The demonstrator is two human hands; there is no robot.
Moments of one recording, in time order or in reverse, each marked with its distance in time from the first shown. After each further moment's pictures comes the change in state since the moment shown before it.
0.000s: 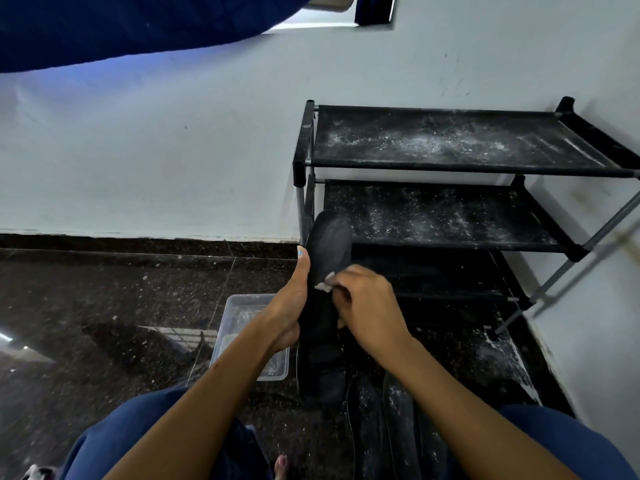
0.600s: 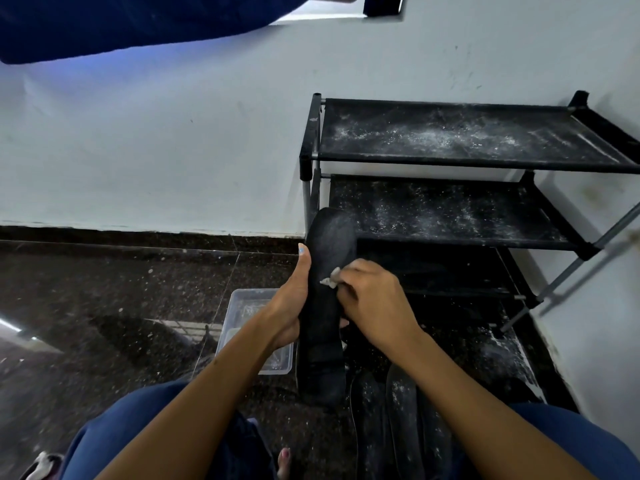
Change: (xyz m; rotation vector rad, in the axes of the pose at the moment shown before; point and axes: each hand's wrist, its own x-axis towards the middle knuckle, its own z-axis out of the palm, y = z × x) left_hand -0.001 -0.004 -0.008 -0.023 -0.019 -0.025; right_hand 0.000 -0.004 -0.005 -0.053 -0.013 -0.042
